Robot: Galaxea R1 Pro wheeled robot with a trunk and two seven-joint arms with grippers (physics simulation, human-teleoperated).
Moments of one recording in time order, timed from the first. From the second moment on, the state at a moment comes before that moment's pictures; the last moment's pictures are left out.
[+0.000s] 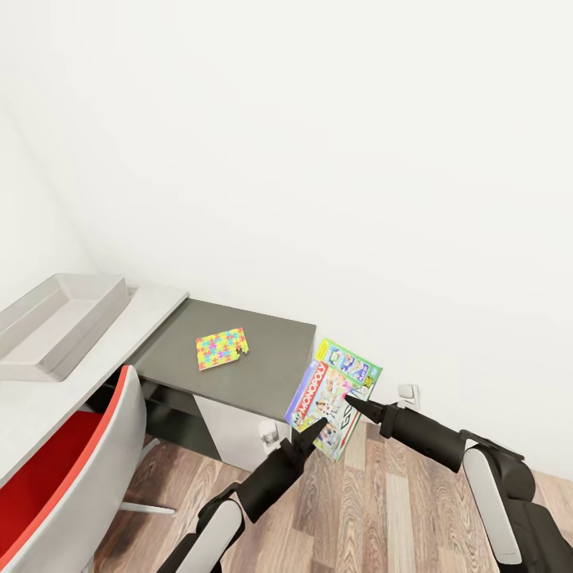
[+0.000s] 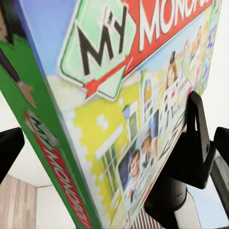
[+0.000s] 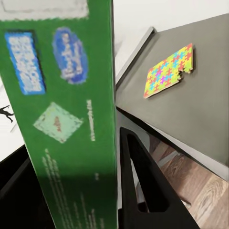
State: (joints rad) left arm -0.28 -0.10 -0.45 -1.09 1.19 0.31 -0.64; right arm -0.27 -0.06 -0.19 -1.61 -0.43 0.83 0.86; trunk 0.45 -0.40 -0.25
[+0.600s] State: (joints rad) left arm -0.29 -0.10 -0.45 -1.09 1.19 0.31 -0.64; right arm -0.27 -0.07 -0.19 -1.61 -0.43 0.83 0.86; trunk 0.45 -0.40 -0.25
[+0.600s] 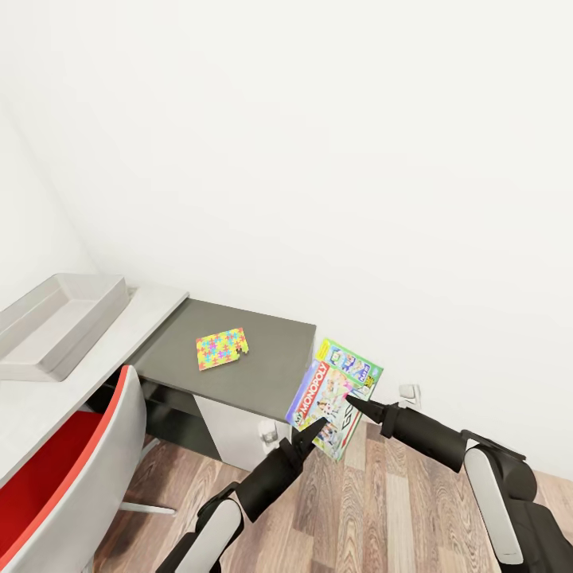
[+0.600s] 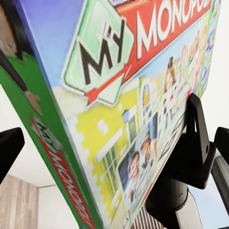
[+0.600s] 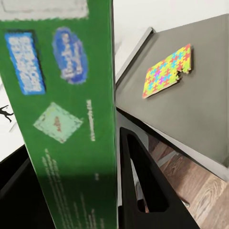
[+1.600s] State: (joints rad) left arm -0.28 0.07 -0.43 -1.08 1.18 0.39 -0.61; right arm -0.32 -0.16 -0.39 -1.60 -0.44 0.86 0.85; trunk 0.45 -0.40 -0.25
